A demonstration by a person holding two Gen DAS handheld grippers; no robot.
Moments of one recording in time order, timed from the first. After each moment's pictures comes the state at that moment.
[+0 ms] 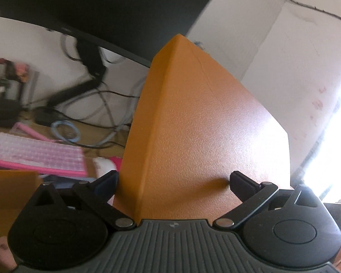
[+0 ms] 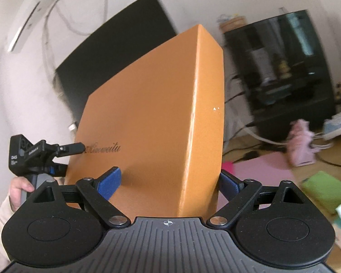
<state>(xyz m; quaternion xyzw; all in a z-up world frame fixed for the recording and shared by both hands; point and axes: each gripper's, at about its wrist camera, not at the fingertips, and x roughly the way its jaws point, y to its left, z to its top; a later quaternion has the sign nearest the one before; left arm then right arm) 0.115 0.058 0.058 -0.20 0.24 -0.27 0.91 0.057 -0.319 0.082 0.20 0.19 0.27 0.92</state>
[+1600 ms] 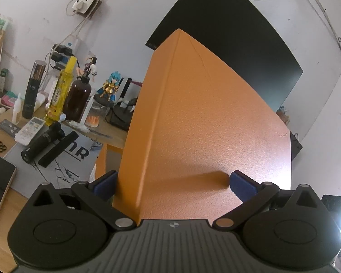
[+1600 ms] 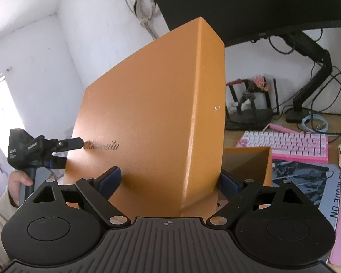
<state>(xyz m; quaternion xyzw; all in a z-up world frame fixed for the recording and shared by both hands) -0.039 0.294 0.037 -0.28 0.21 -0.07 0.94 0.080 -0.032 0.090 0.11 0.28 0.46 0.84</state>
